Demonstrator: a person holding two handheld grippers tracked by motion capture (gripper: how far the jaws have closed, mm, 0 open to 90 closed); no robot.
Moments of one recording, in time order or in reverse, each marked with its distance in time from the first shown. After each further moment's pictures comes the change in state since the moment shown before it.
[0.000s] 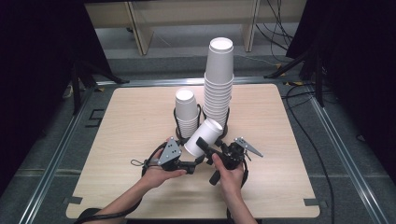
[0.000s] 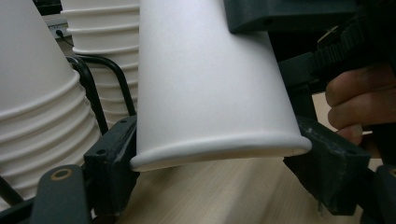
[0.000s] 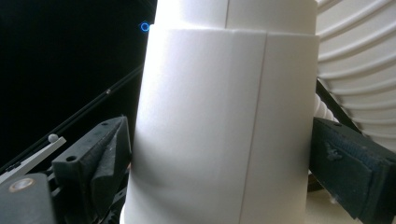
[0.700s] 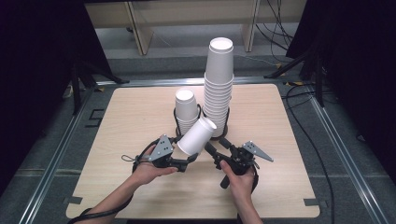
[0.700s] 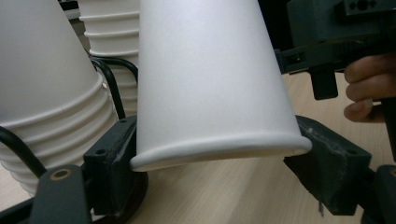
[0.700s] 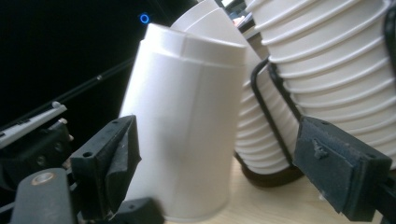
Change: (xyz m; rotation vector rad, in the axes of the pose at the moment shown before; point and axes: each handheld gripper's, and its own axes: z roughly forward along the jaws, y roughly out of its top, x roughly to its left) left arm 0.019 0.006 -0.019 0.026 -0.032 0.028; right arm -0.005 0.007 -0.029 0.001 -0.031 -0.153
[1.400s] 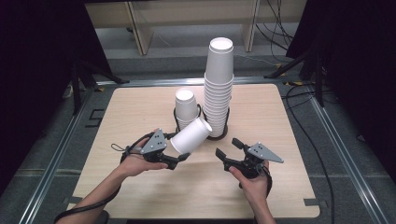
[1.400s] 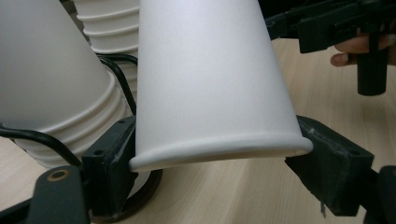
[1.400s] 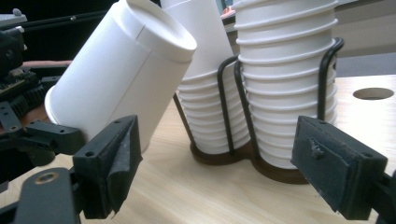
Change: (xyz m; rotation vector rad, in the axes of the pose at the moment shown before) left arm 0.022 0.022 -0.020 0.132 -0.082 0.098; right arm -0.013 0.014 -0.029 0.099 -0.053 -0.287
